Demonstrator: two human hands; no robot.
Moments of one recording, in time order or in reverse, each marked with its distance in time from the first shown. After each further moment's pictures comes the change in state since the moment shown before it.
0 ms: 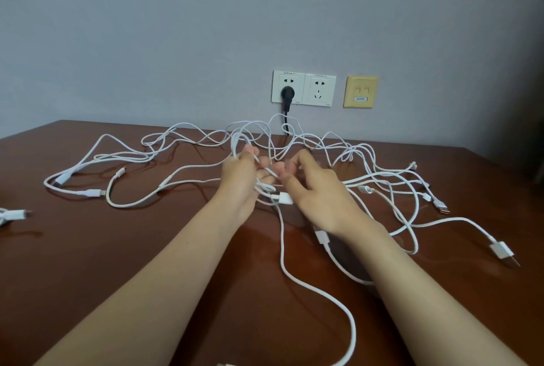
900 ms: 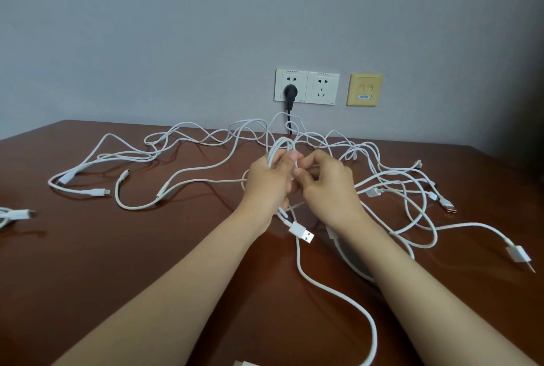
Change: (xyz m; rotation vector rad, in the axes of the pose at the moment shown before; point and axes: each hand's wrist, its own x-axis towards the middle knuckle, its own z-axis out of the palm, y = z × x) left_hand -0.015 -0.018 0.008 0.465 -0.151 0.103; right_hand 0.005 0.001 0.006 0.154 0.214 0.106
